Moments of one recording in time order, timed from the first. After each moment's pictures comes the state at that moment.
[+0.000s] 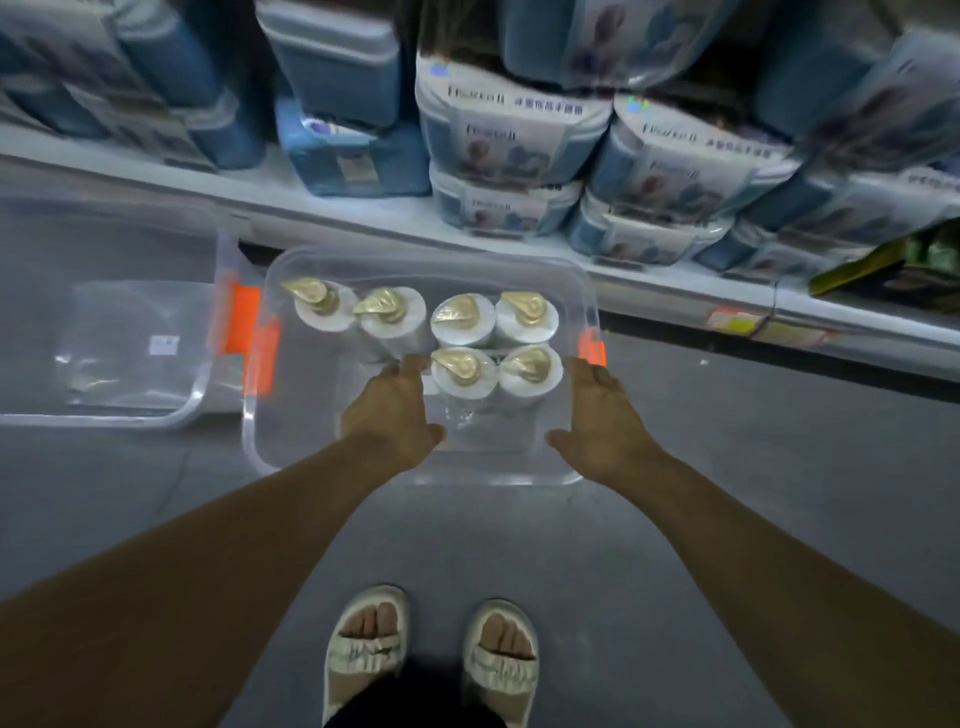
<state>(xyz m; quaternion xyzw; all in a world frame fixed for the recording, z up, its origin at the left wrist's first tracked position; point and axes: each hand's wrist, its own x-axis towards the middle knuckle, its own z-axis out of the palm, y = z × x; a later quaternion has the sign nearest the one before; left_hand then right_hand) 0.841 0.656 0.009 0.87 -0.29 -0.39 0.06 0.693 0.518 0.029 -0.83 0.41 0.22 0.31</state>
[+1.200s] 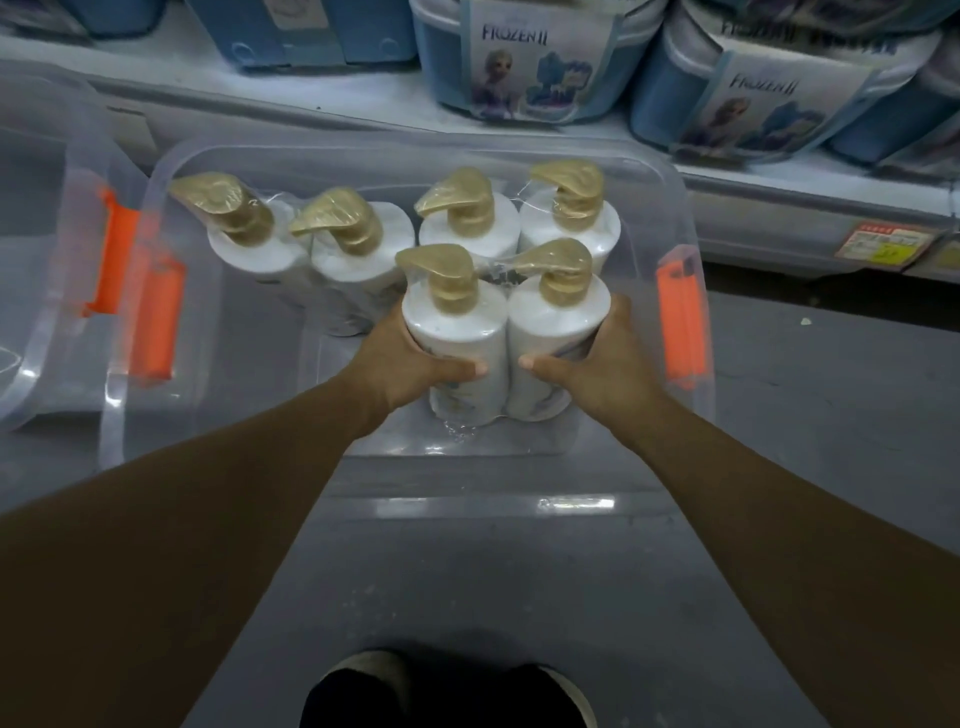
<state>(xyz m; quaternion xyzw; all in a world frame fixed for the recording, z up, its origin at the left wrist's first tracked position) 0.868 0.636 -0.158 0.72 -0.17 -0.49 0.46 0.718 0.506 -0.150 -0.69 0.47 -0.04 0.55</state>
